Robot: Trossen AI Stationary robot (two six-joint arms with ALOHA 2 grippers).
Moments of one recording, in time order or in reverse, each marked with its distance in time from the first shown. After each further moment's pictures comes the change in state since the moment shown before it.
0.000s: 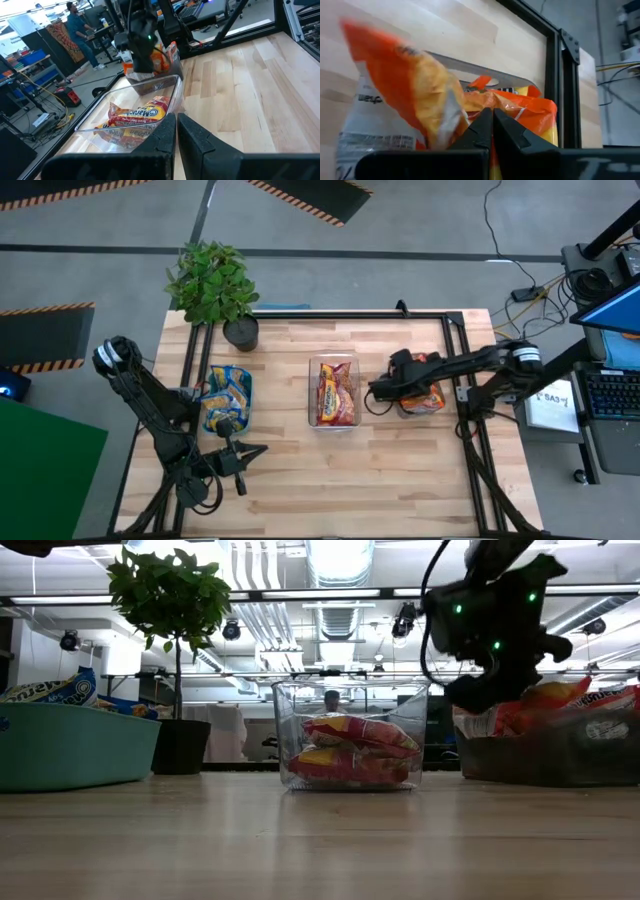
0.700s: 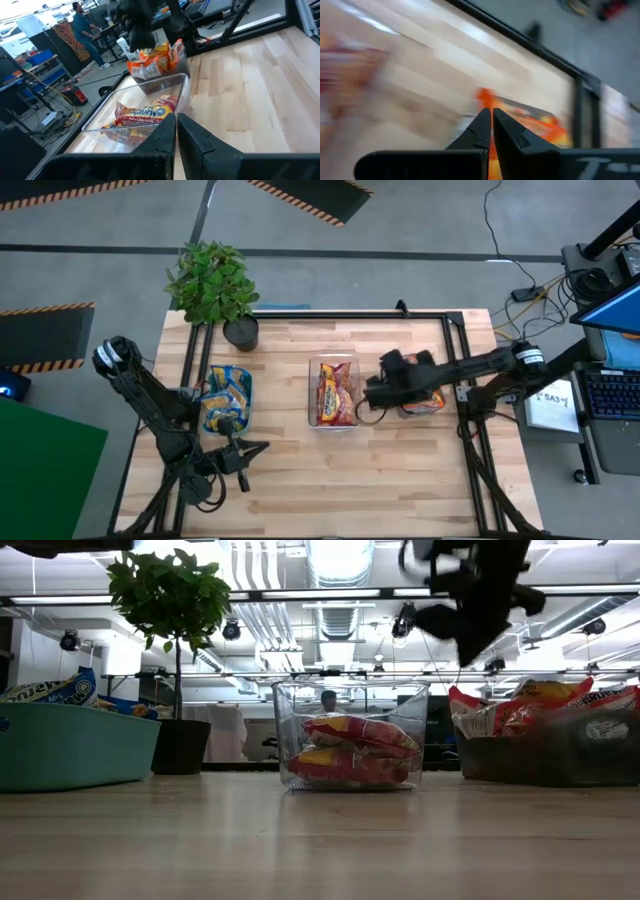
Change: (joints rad) left arm 0.028 0.000 0.000 -0.001 -0.001 0.026; right arm 0.151 -0.024 0.280 -0.116 0.060 -0.016
